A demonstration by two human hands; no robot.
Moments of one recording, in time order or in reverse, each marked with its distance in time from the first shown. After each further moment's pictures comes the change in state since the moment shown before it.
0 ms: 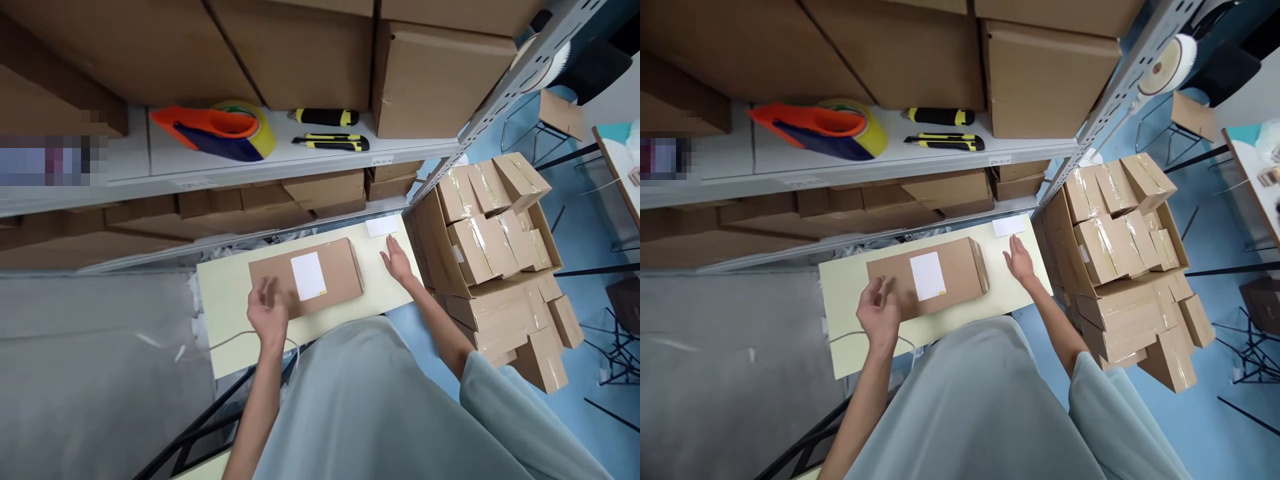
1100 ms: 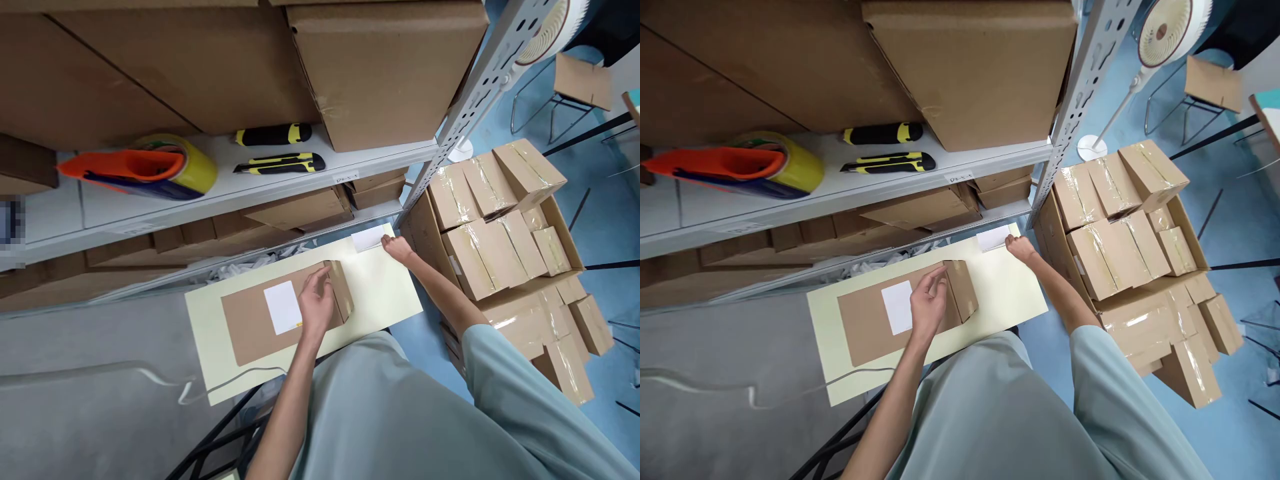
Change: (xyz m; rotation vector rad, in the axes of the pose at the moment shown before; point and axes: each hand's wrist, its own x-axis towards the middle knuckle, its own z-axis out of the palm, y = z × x) left_hand -0.028 0.122 0.157 0.058 -0.382 0.132; right_hand 0.119 0.073 -0.067 -0.609 -0.383 -0.240
